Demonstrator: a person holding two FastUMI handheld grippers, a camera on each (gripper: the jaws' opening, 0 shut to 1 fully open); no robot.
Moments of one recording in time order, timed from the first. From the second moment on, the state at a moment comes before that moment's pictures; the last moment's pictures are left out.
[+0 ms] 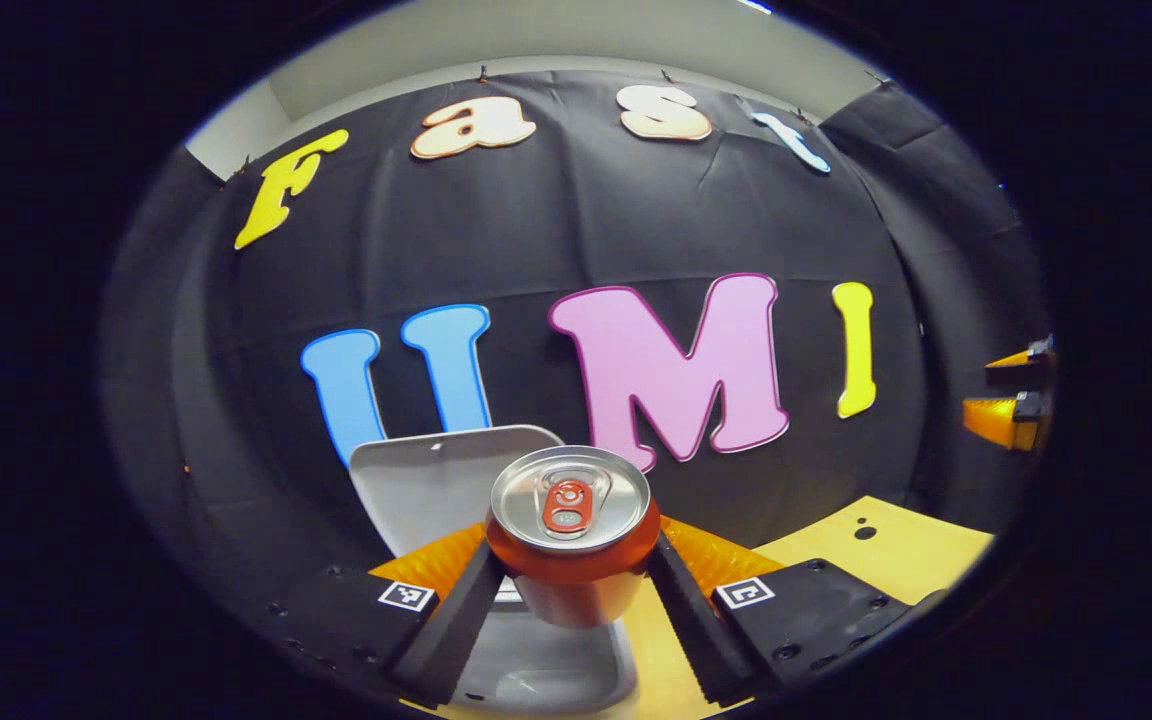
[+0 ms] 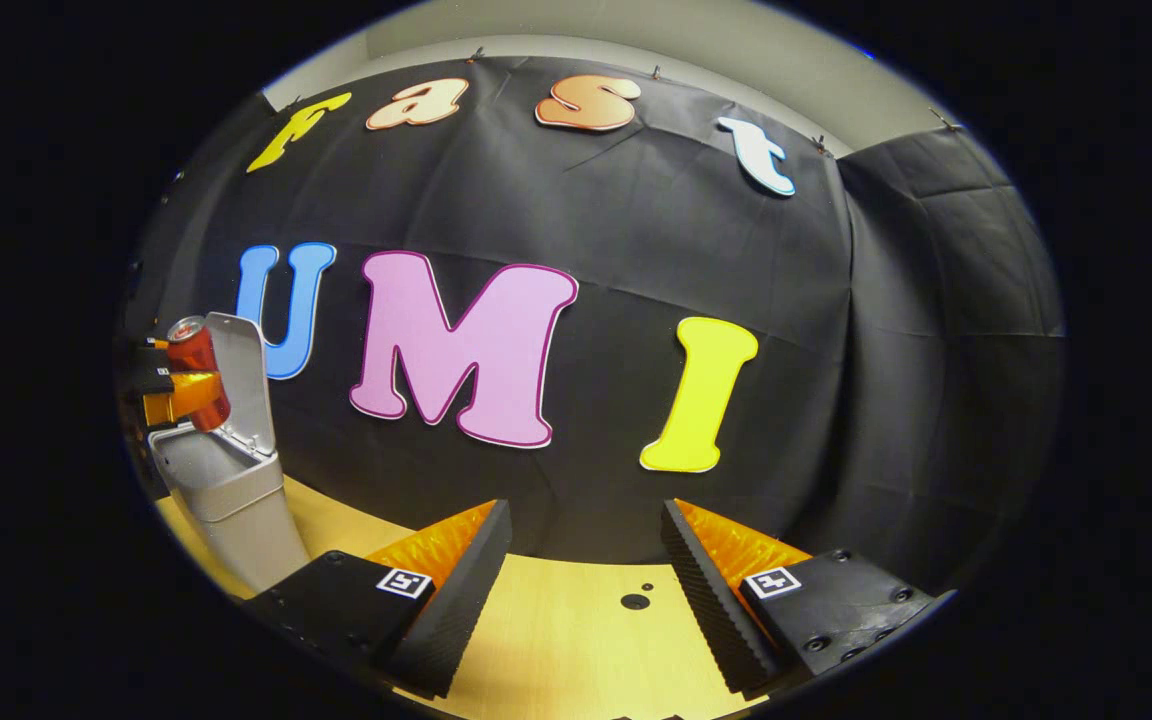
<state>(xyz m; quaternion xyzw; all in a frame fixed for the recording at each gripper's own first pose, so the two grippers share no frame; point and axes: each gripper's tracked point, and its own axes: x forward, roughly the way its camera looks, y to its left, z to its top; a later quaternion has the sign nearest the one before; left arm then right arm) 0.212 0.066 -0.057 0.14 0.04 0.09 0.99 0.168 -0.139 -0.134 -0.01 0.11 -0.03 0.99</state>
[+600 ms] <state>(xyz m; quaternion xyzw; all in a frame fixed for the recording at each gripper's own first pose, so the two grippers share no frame) 0.200 0.134 -0.126 0.08 0.11 0.13 0.98 0.161 -0.124 -0.139 -0.01 0.12 -0.02 0.99</state>
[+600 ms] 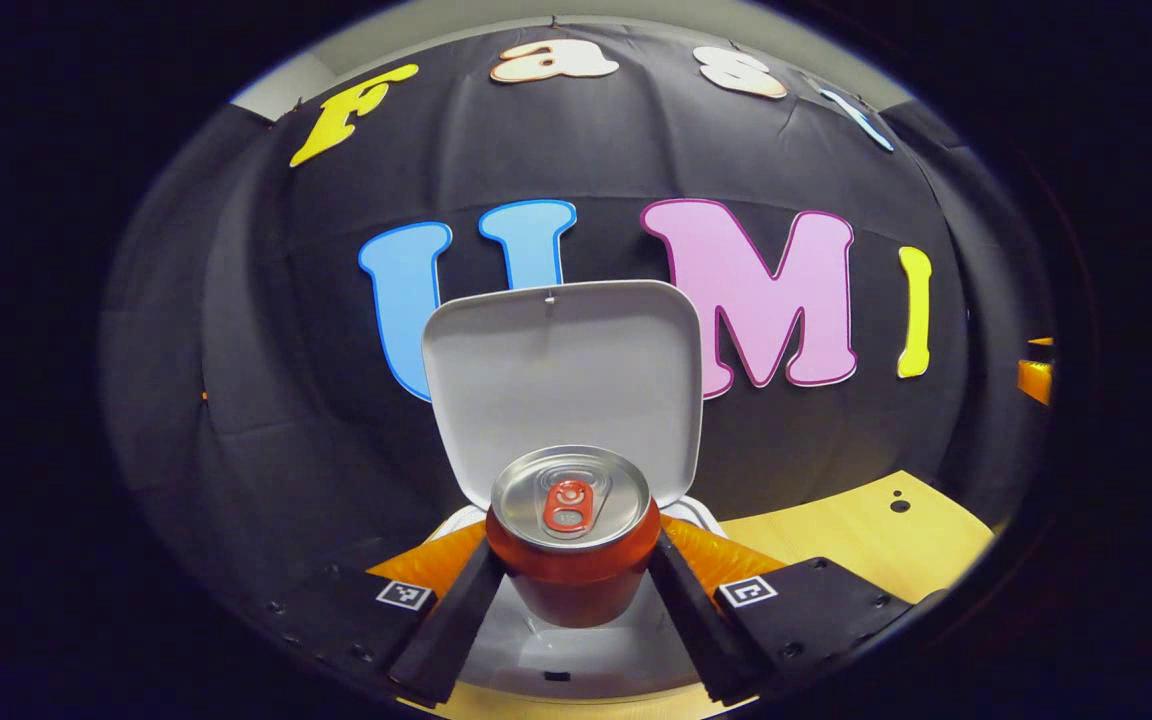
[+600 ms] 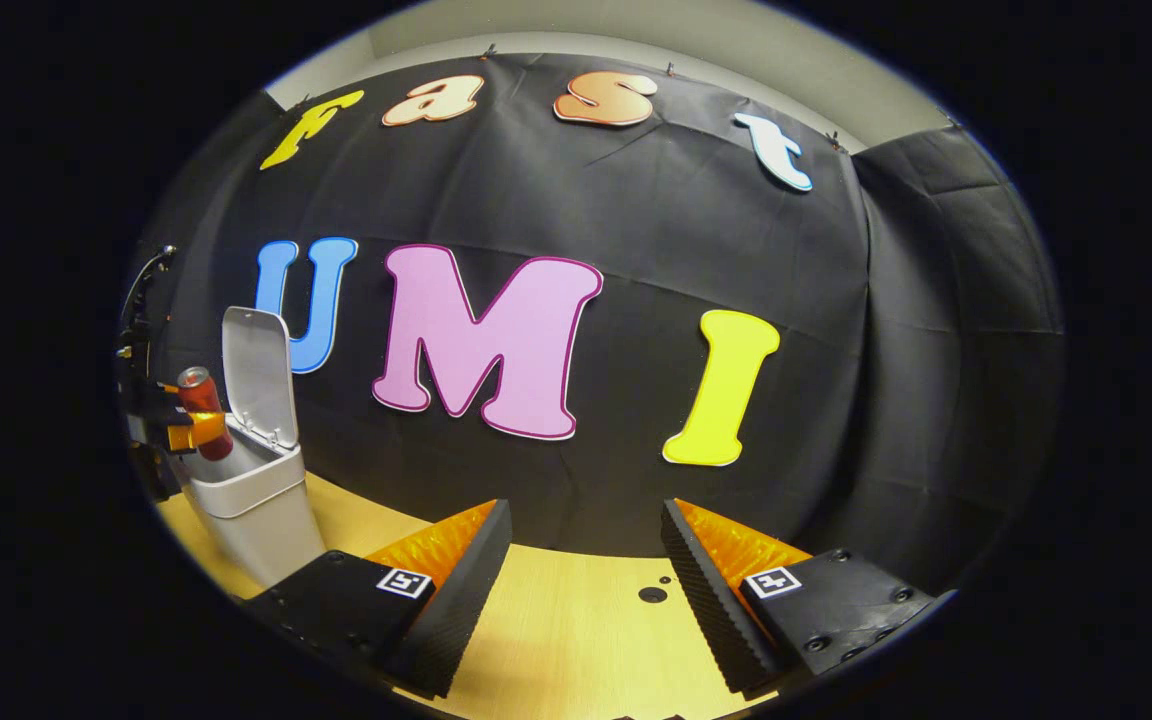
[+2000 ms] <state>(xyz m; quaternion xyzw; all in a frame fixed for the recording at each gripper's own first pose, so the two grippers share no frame) 0.320 0.153 0.063 0.08 0.04 0.07 0.99 0.194 -0.092 -0.114 0.01 0.07 0.03 1.00</state>
